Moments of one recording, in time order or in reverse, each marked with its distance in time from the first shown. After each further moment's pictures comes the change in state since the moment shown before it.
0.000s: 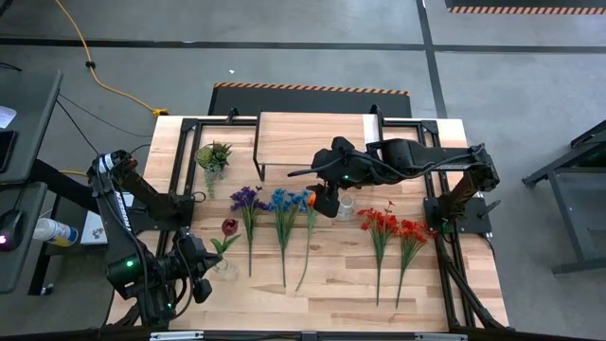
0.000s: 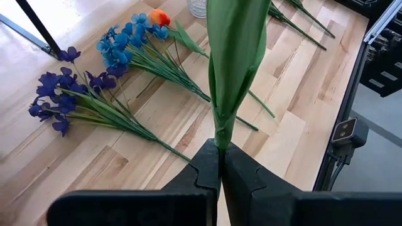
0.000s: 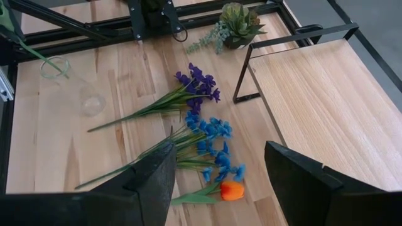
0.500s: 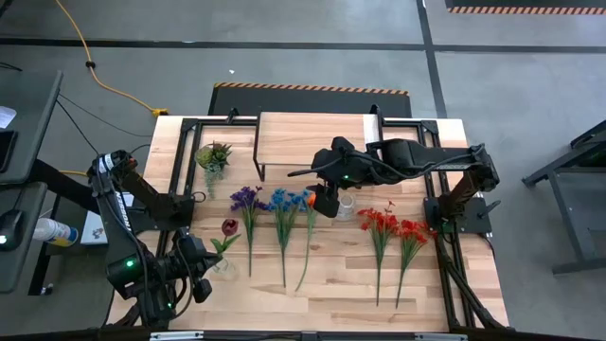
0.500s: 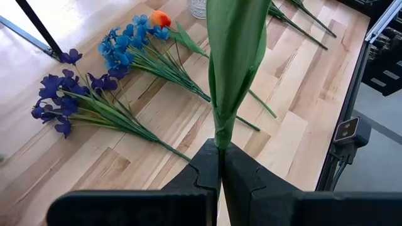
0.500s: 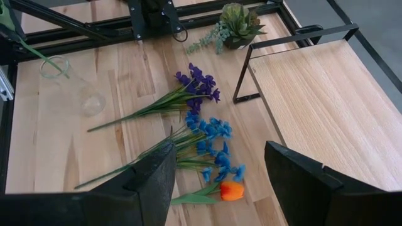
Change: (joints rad) left arm 0.000 0.000 0.000 -0.005 -0.002 0.008; right arm 0.000 0.000 0.000 0.001 0.000 -0.003
